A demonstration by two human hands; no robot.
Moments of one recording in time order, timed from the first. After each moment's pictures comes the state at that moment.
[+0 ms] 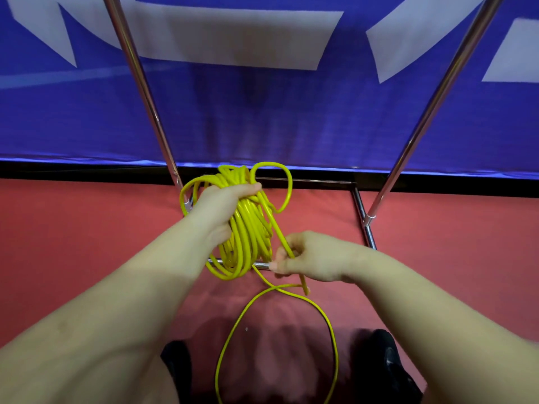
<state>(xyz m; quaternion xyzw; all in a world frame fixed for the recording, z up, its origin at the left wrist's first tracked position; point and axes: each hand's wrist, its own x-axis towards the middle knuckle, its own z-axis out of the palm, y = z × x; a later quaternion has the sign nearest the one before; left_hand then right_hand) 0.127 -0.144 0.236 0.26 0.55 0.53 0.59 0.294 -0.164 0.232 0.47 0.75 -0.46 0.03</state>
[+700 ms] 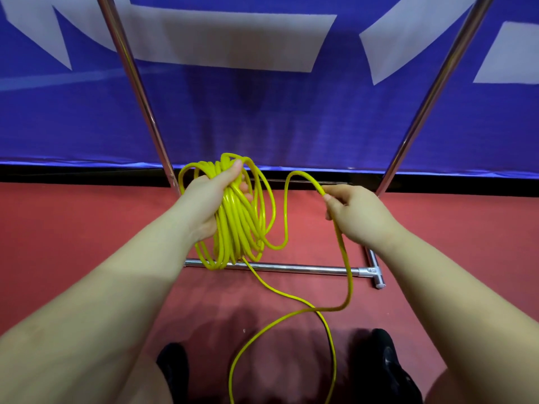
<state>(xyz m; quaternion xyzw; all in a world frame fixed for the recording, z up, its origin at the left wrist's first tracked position) 0.113 -0.143 0.246 0.28 0.51 0.53 0.61 0.336 -0.128 0.245 0.59 0.73 -0.25 -0.21</state>
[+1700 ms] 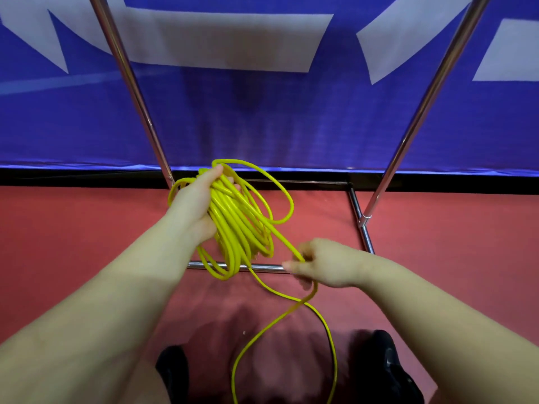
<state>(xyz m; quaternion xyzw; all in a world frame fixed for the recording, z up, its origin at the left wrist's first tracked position) 0.116 -0.140 0.248 0.15 0.49 0.59 0.62 0.318 -0.154 0.212 0.48 0.81 -0.35 0.05</state>
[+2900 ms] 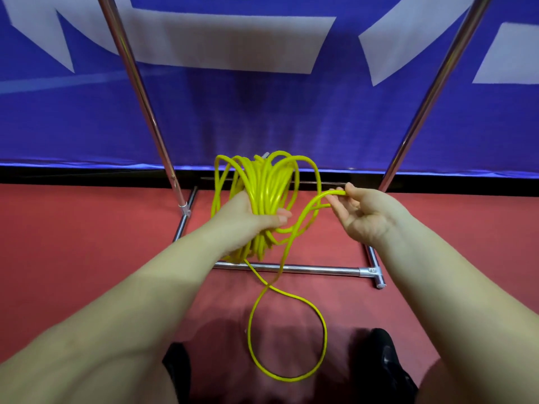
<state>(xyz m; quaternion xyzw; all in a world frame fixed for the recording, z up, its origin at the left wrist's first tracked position) 0.146 -0.163 0.235 0.53 0.54 0.39 0.52 0.328 -0.120 0.262 0.46 0.04 -0.72 -0.52</state>
